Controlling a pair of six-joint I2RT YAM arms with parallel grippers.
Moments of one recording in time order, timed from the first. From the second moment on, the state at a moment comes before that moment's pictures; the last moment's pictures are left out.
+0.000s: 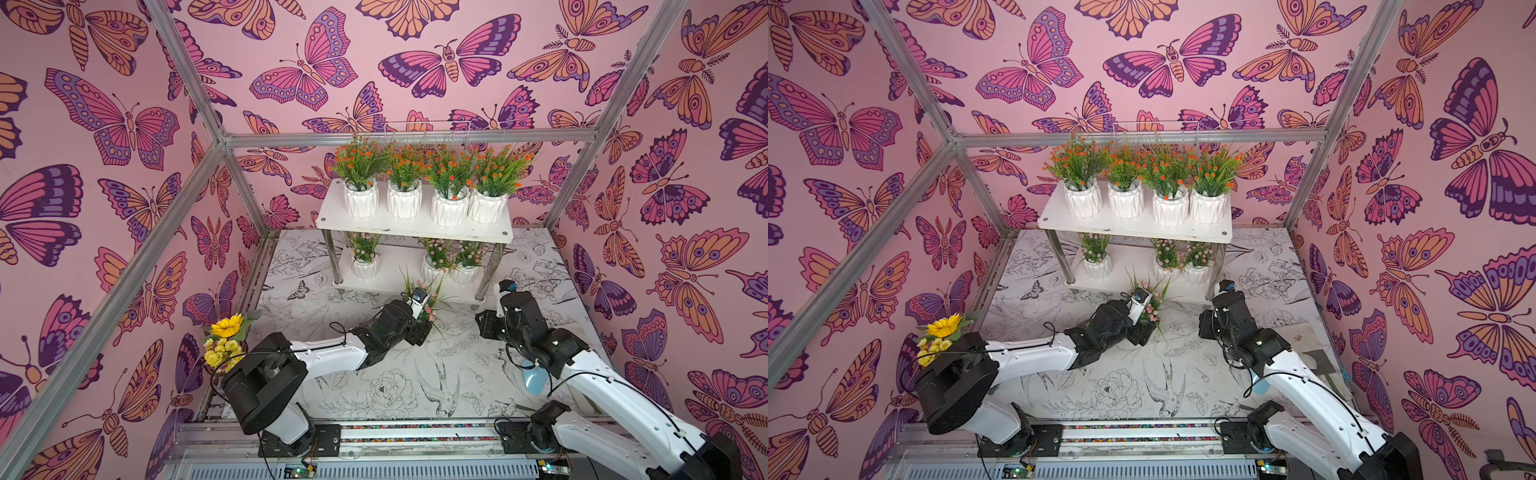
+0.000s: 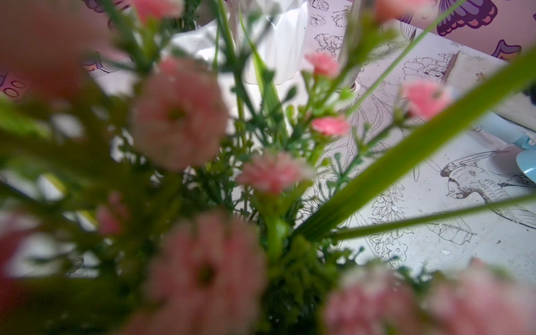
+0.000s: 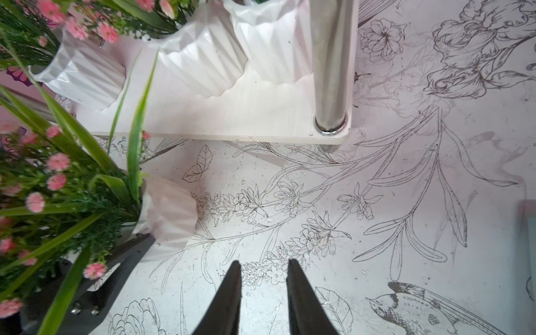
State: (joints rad) left arm -0.86 1.54 0.74 0.27 -0.13 -0.06; right arm 0.51 0.93 0.68 -0.51 0.08 0.59
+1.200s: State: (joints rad) left arm -0.65 1.51 0.94 0.12 -0.13 -0.06; right arm 0.45 0.80 0.59 -0.51 0.05 0.58
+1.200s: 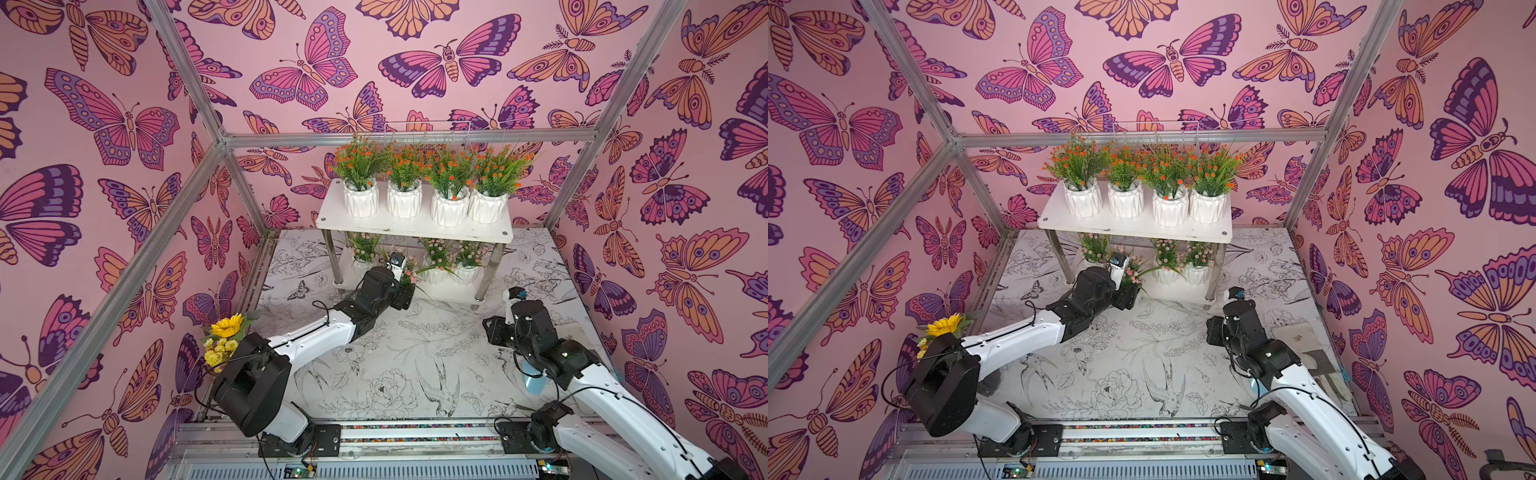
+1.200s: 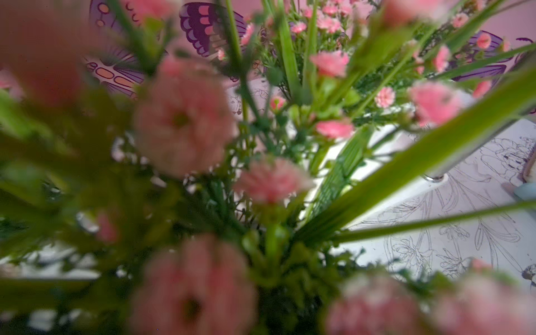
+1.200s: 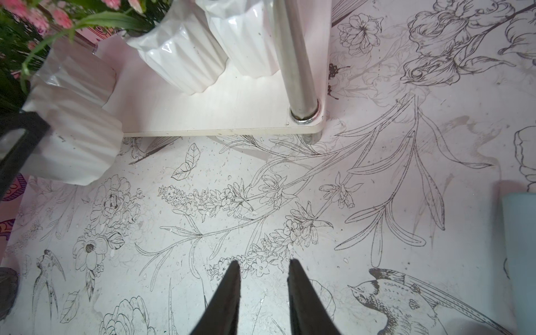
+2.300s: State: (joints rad) left arm -0.55 1.78 1.08 0.26 -0.12 -0.10; right arm 0.45 0.81 0.55 -0.49 0.05 0.58
